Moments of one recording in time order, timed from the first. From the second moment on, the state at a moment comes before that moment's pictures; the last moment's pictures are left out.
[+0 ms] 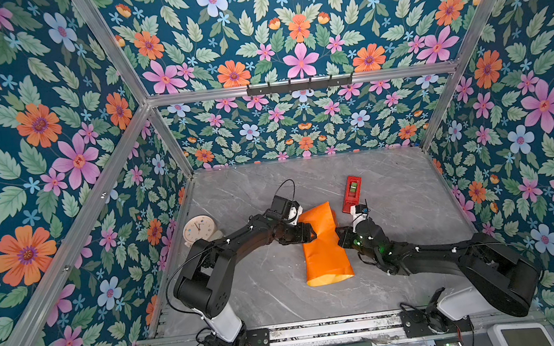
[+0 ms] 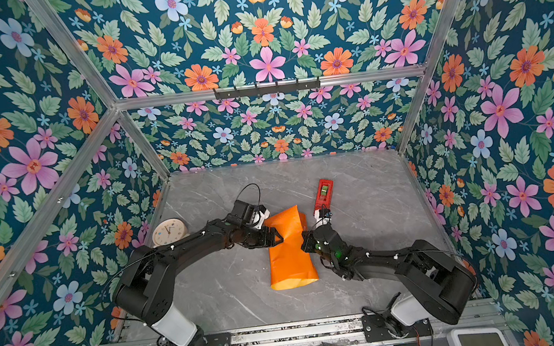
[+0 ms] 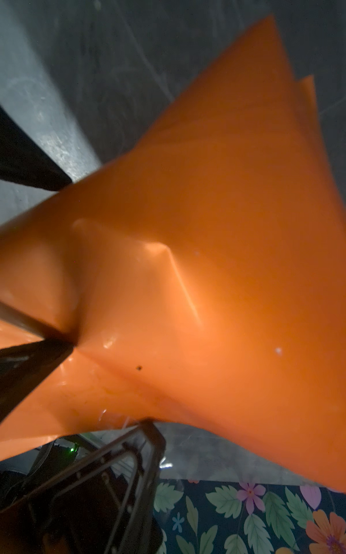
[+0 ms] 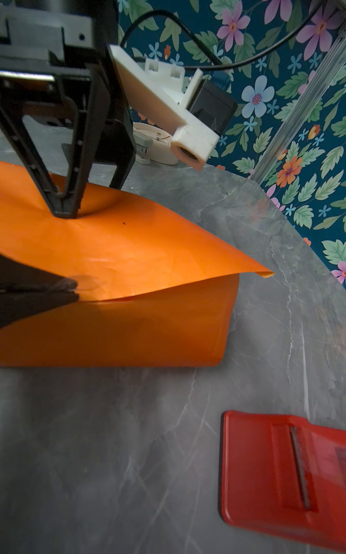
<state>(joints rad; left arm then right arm) -0.58 1.70 0.99 -0.39 0.42 -0.40 0.74 1.43 0.47 0.48 0.13 0.83</state>
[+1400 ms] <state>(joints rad) -0.58 1.71 0.99 -0.39 0.43 -0.39 0.74 1.41 0.47 0.39 0.14 0.82</state>
